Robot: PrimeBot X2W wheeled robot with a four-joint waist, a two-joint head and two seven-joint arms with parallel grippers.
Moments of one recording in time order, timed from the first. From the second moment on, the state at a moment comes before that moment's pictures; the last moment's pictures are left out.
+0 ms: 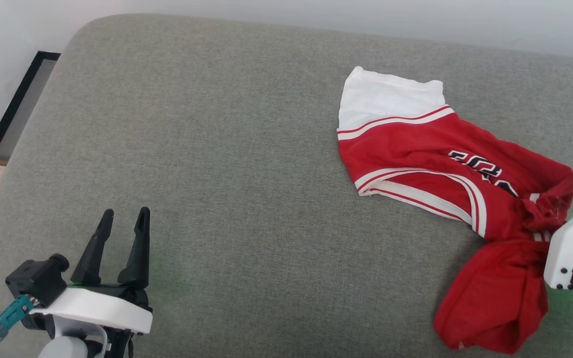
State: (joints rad) left arm -0.10 0.30 -0.15 0.17 -0.62 -0.13 -0.26; right arm -0.26 -0.27 -0.21 0.25 0.21 0.13 0.60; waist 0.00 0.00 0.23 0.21
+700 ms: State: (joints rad) left arm -0.27 0.52 -0.32 0.15 -0.70 -0.13 -0.15; right arm -0.25 -0.21 -0.15 0.07 0.18 0.13 0.41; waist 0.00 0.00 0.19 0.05
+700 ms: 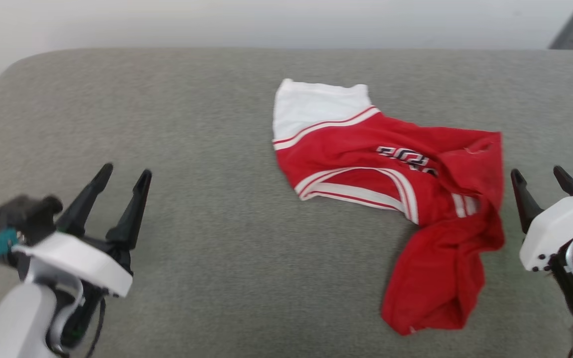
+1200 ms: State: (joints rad) left arm -0.56 0.66 -0.52 0.20 -0.83 -0.13 0.14; right arm -0.22 -0.08 -0.11 0.01 0.08 0.13 0.07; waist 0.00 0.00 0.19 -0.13
